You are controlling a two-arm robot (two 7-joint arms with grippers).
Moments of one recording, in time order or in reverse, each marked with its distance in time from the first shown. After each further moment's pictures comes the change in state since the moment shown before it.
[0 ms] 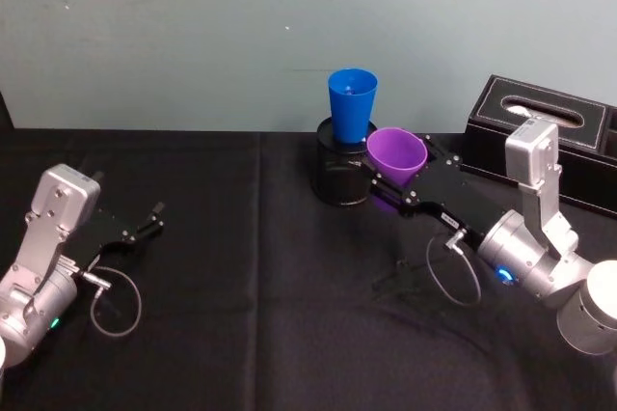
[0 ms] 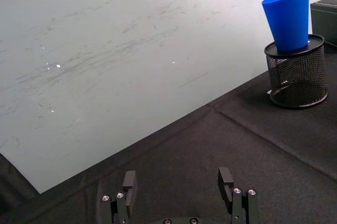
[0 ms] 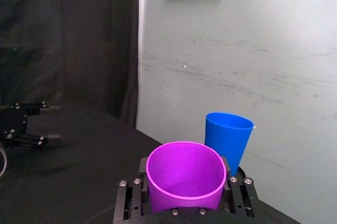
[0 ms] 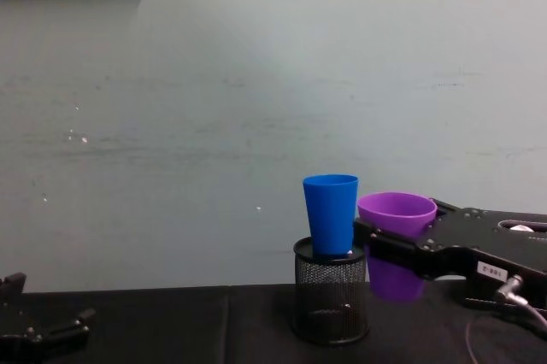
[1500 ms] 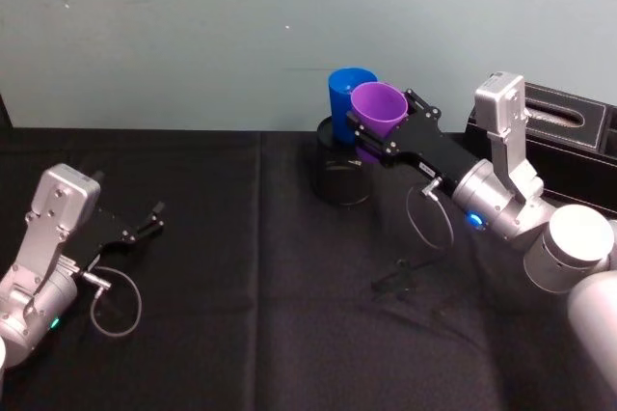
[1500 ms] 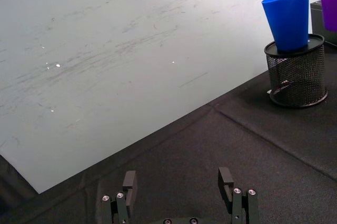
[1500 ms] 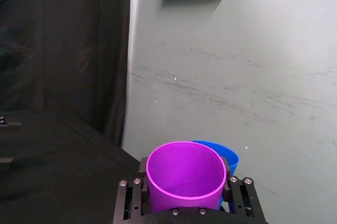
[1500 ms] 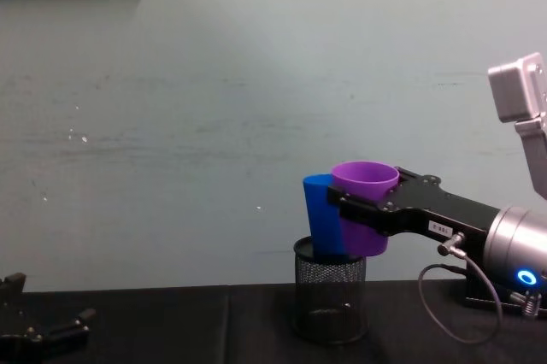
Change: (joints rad) left arm 0.000 0.000 0.000 0.000 0.000 0.000 0.000; right arm 0.257 -0.142 0.031 0.387 -0.066 -0.143 0.073
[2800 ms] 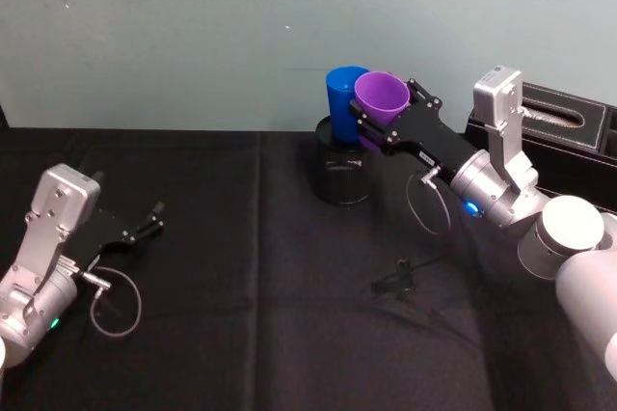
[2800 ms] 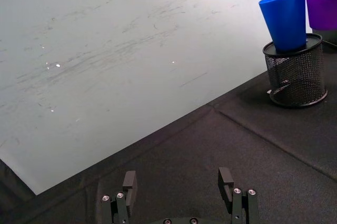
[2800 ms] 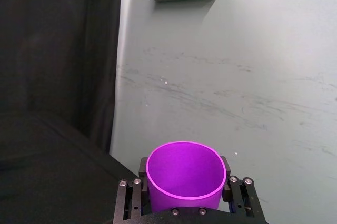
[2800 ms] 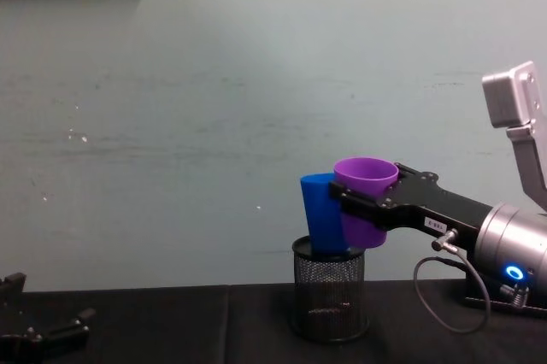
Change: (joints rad) left arm 0.000 0.000 0.000 0.000 0.000 0.000 0.000; right arm 0.152 -0.058 0.015 0.298 -0.006 -0.165 0.038
